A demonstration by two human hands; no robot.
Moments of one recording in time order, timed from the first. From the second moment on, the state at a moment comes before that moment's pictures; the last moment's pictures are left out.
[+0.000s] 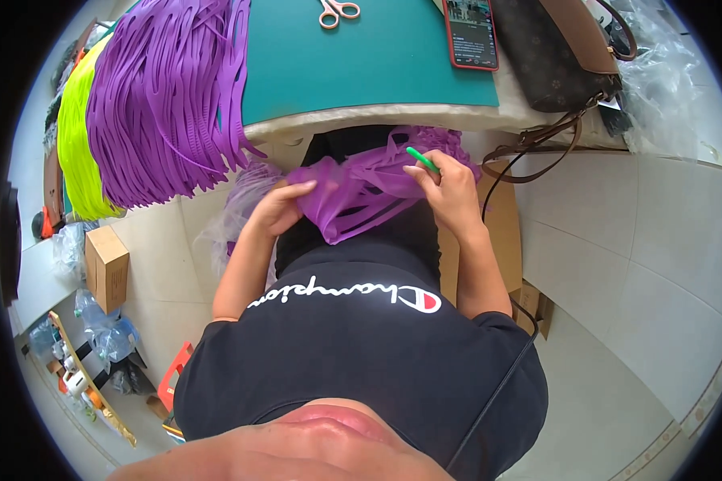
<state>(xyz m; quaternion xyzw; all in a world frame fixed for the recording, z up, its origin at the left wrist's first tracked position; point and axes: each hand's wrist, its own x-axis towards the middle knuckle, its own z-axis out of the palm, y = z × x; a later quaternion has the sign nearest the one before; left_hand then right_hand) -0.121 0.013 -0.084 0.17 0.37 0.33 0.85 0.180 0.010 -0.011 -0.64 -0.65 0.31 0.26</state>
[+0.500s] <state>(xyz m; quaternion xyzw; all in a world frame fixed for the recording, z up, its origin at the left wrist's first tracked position) -0.064 0.006 -0.008 -0.11 0.08 0.29 0.95 0.163 0.016 0.064 -0.34 -0.43 0.69 0.47</state>
